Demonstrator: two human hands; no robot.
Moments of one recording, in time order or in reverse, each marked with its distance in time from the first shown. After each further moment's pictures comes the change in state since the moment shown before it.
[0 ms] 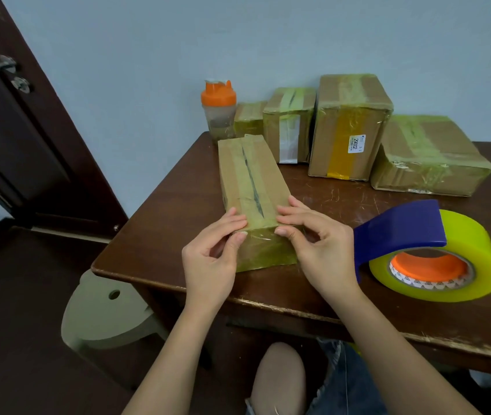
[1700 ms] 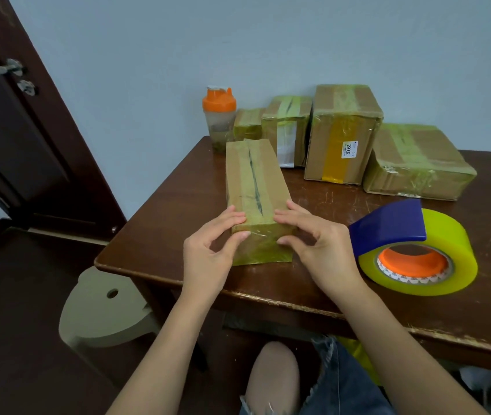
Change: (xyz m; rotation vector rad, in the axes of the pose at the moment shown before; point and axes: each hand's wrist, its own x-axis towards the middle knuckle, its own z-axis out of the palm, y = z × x) left_hand 0.001 0.008 -0.006 0.053 -0.077 -0.092; right_hand -0.004 -0.009 -0.017 -0.183 -0.176 0.014
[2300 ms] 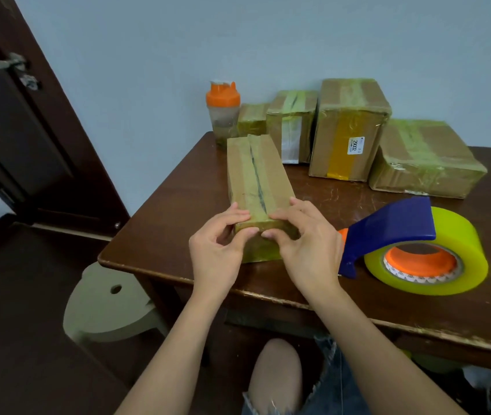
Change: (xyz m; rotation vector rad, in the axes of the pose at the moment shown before) left_hand 0.001 0.001 0.010 -0.049 0.095 0.017; right_hand -0.001 -0.021 0.030 -0.247 0.203 0.131
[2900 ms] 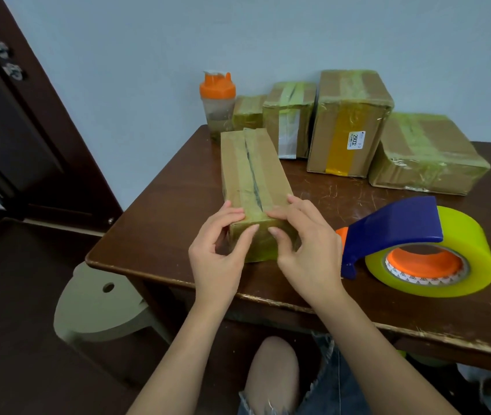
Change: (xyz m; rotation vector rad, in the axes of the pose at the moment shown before) left_hand -0.008 -0.018 0.009 -0.006 0.042 0.120; right_hand -0.002 0.011 -0.001 0.042 -0.046 -0.108
